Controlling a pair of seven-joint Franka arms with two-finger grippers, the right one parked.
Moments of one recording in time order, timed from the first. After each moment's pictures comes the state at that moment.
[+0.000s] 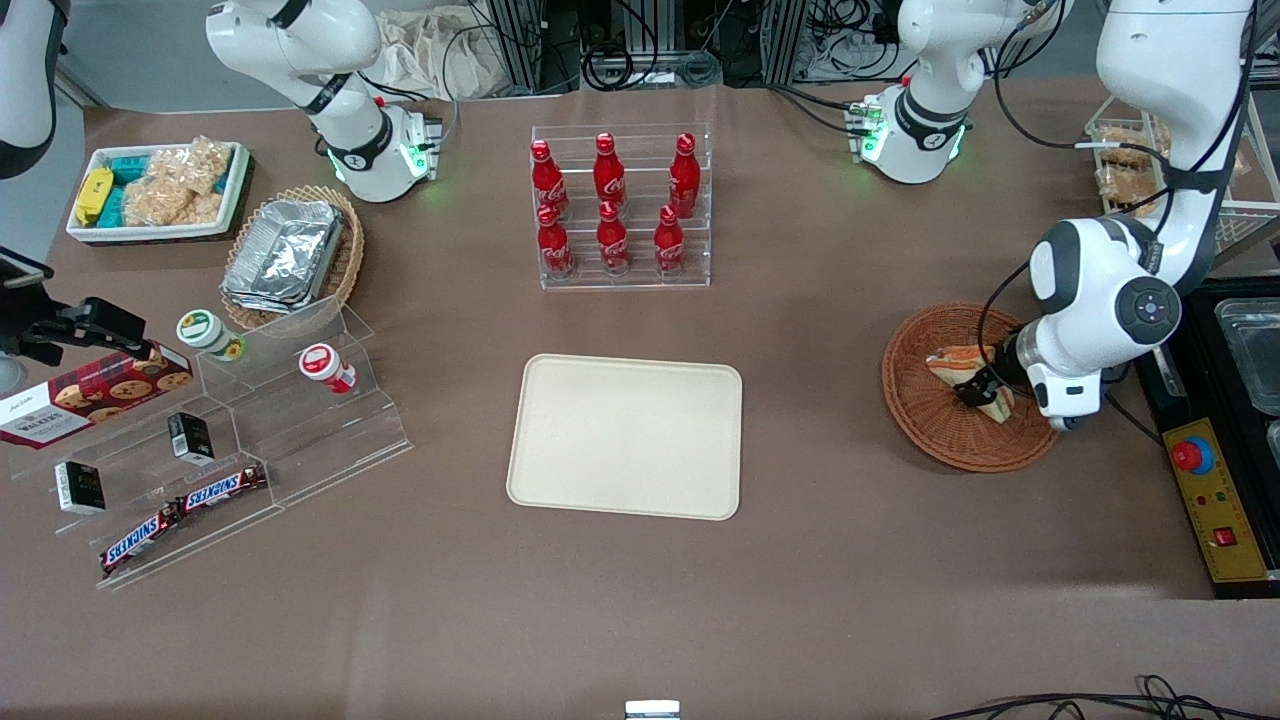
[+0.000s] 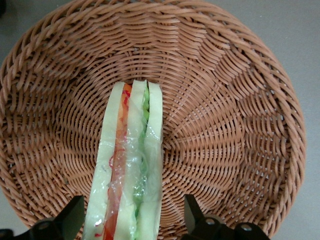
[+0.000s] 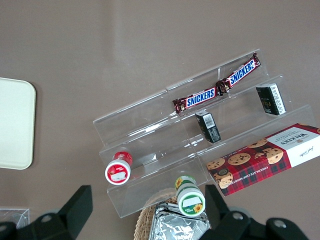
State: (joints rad) arm 0.19 0.25 -0.17 -2.24 0.02 2.36 -0.85
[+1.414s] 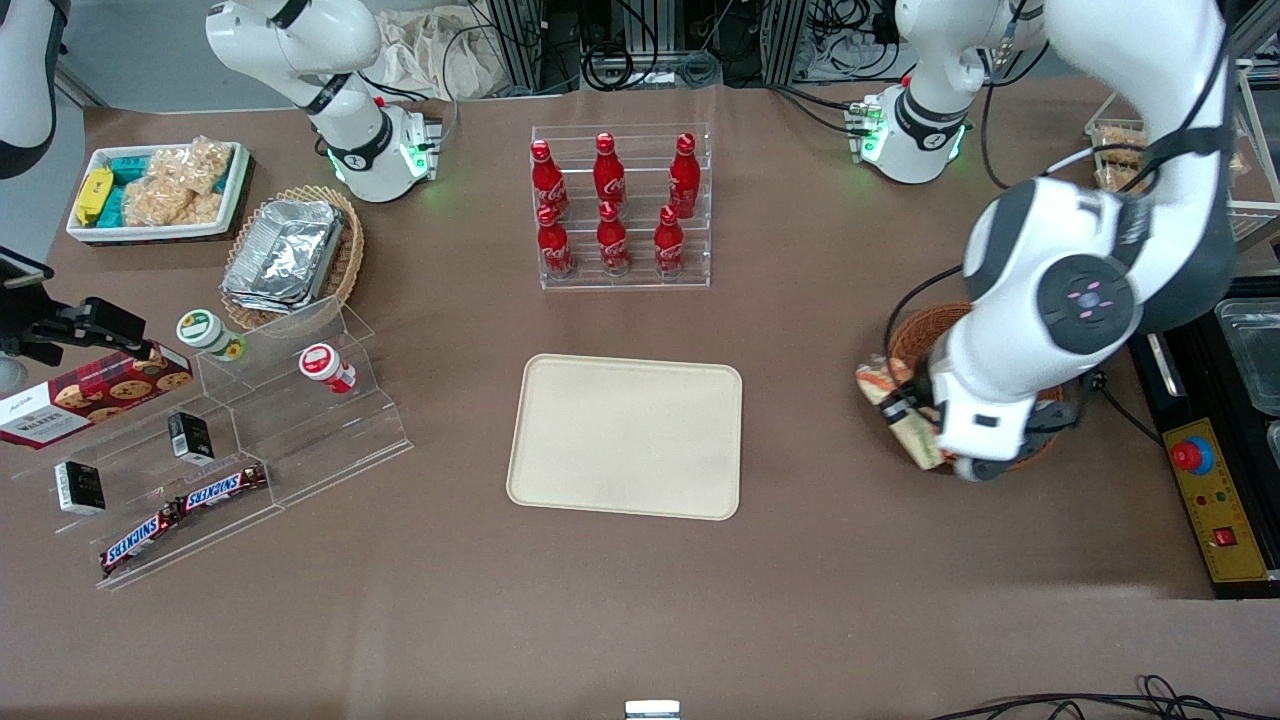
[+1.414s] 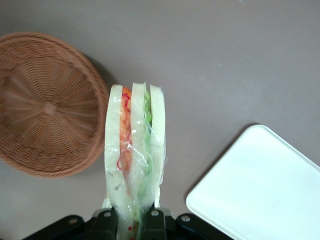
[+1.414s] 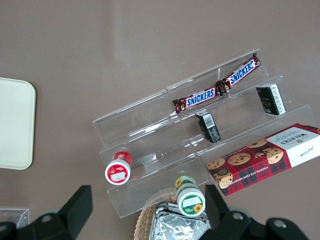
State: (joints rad) arm -0.17 0.42 -0.22 -1.45 0.06 1.77 -0.89
